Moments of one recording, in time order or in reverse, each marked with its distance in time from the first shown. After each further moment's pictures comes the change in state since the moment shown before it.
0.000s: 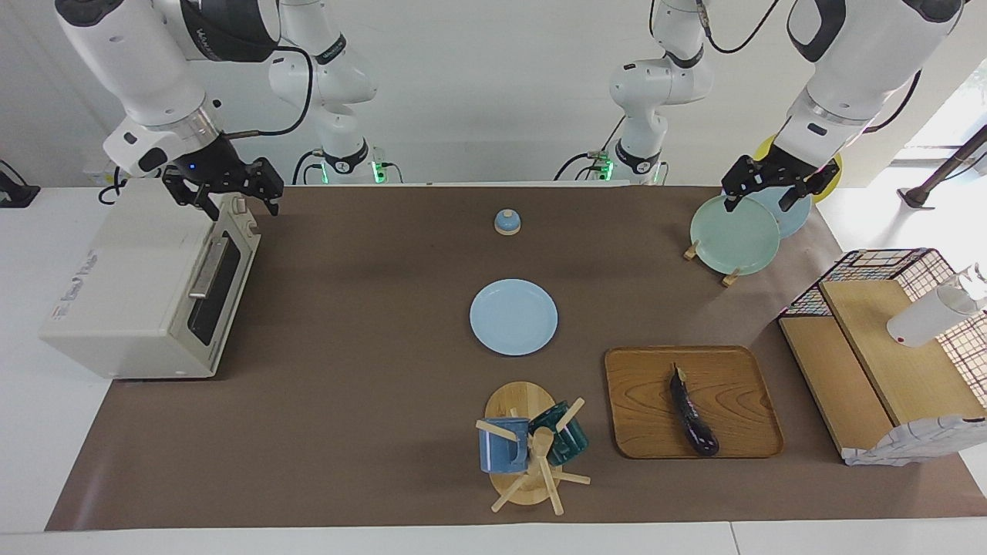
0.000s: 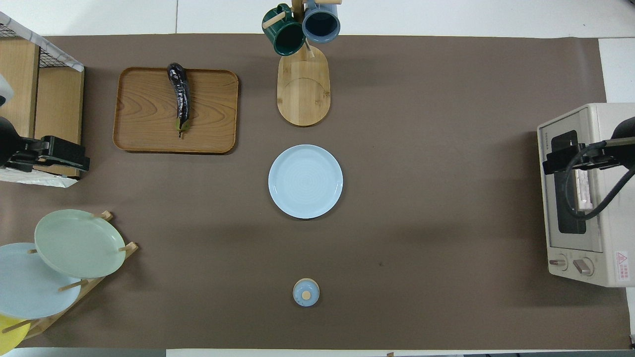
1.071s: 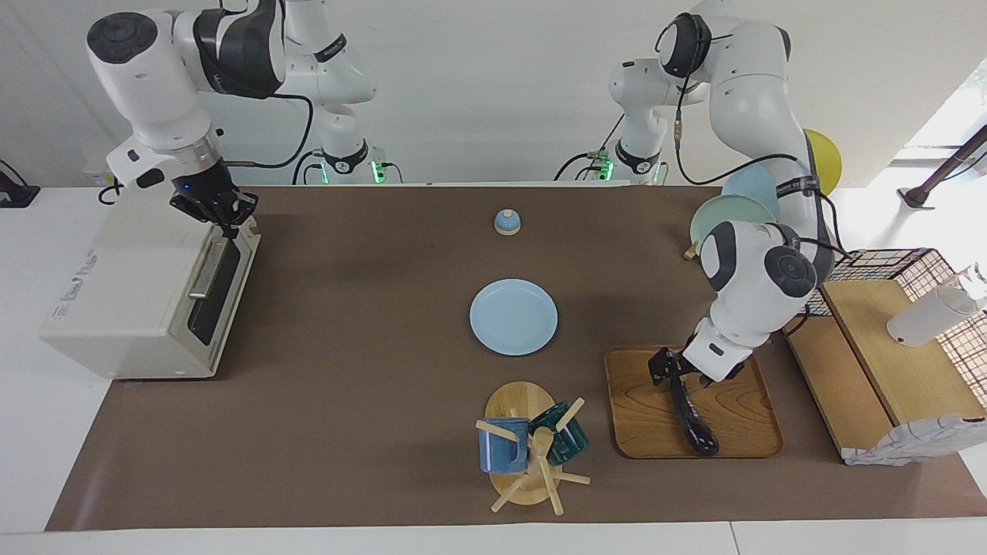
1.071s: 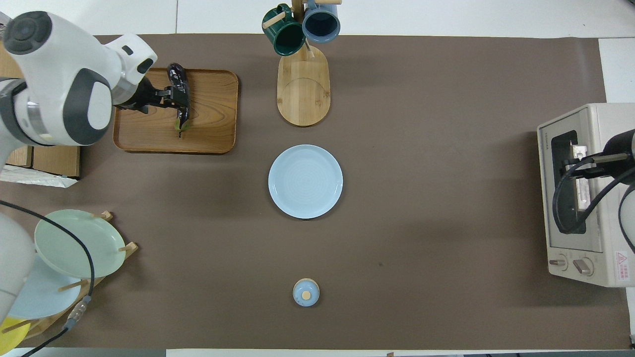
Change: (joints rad) left arm -0.120 0.651 -0.015 0.167 0.015 0.585 -0.042; right arm -0.022 -0.055 -0.018 -0.229 -0.177 0.178 0.153
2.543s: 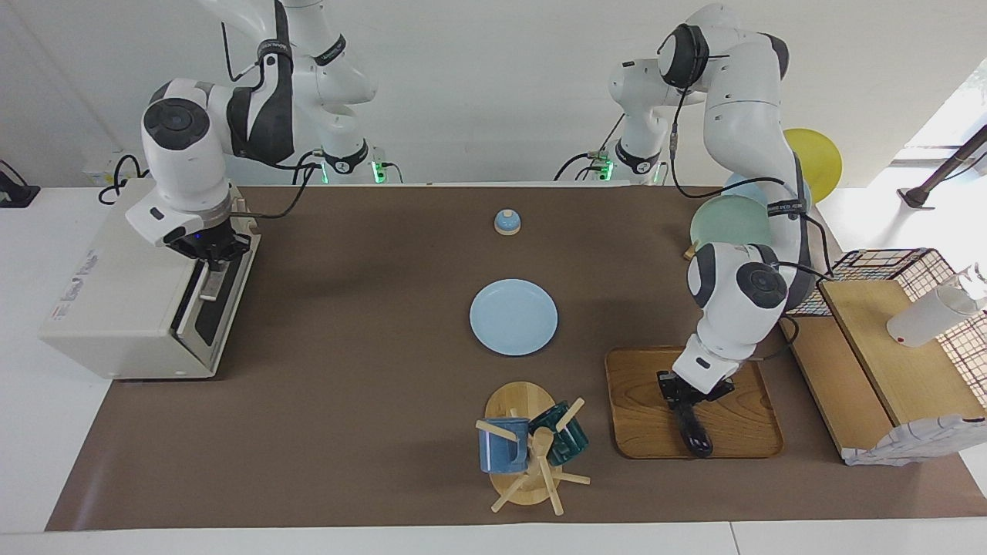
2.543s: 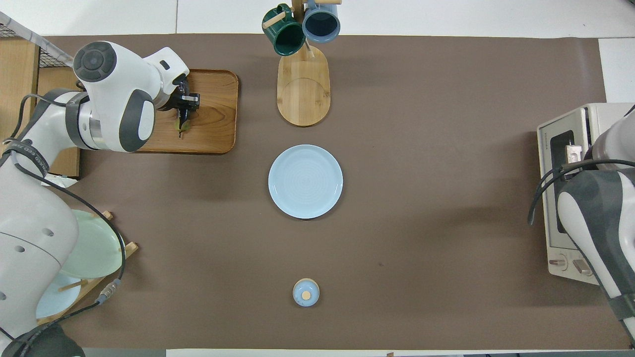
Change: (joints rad) left arm 0.002 0.010 0.009 -0.080 0.082 0.141 0.001; right arm -0.008 0.083 0.017 -0.101 -0.160 0.163 -0.089
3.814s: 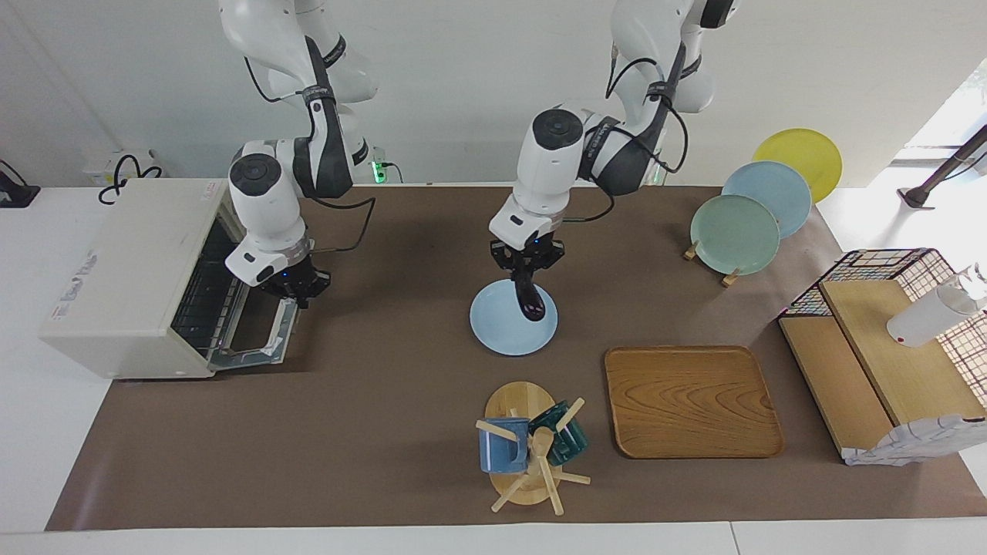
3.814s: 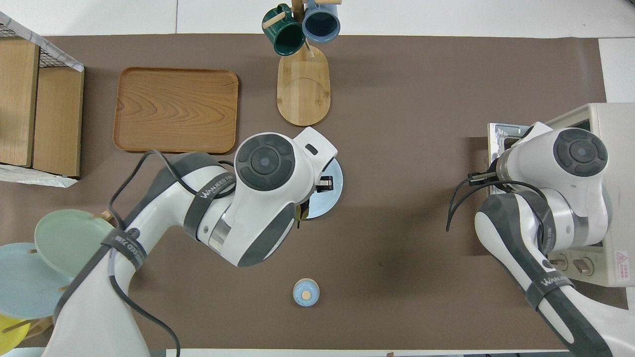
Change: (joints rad) left arm -0.504 -0.378 -0.025 -0.309 -0.106 -0.145 -0.604; right arm 0.078 0.116 0.025 -0.208 0.181 0.396 0.069
